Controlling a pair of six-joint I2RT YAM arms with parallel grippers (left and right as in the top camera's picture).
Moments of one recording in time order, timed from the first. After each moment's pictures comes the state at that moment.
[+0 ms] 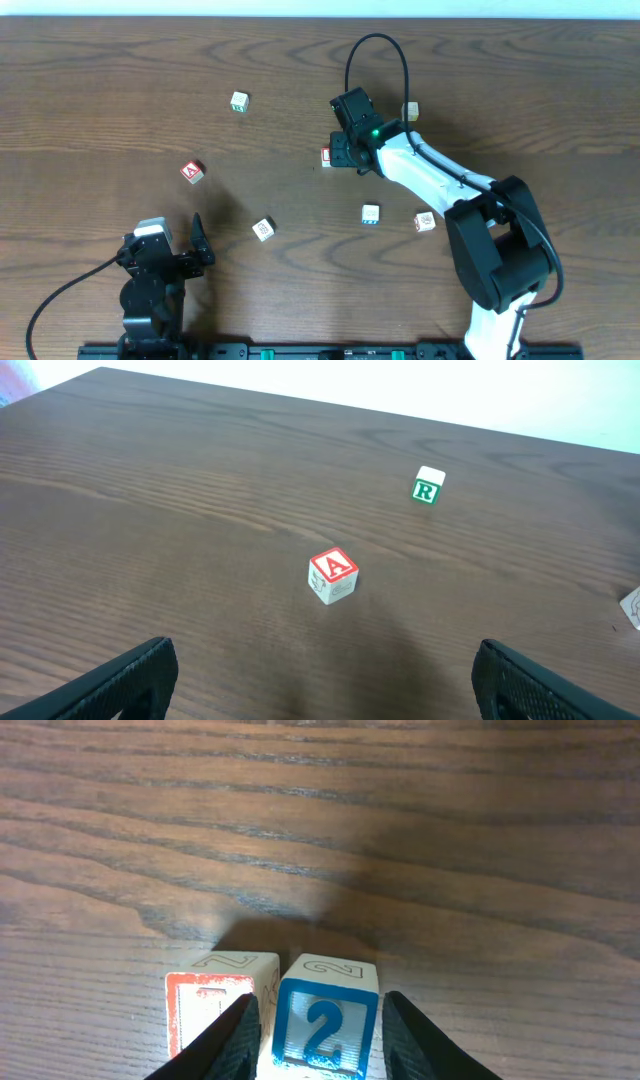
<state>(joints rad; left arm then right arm) 0.01 0.01 0.13 -0.44 -0.11 -0.14 0.52 2.00 1.34 -0.47 0.05 0.51</state>
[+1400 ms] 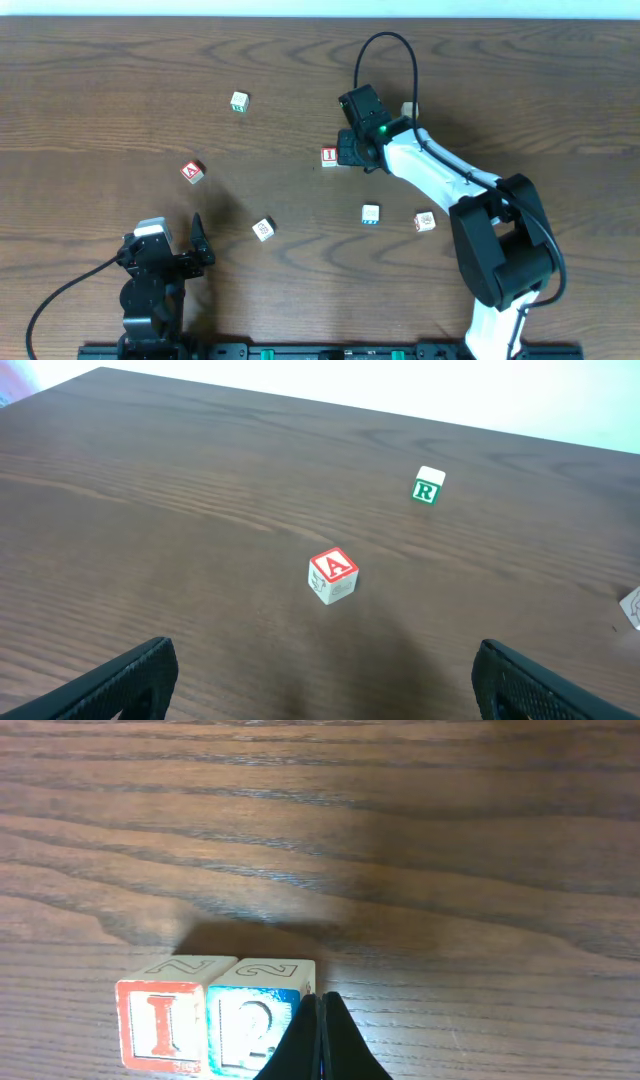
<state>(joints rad) 0.01 0.01 0.13 -0.44 -0.11 -0.14 0.48 2.00 1.34 -0.50 0.04 0.51</state>
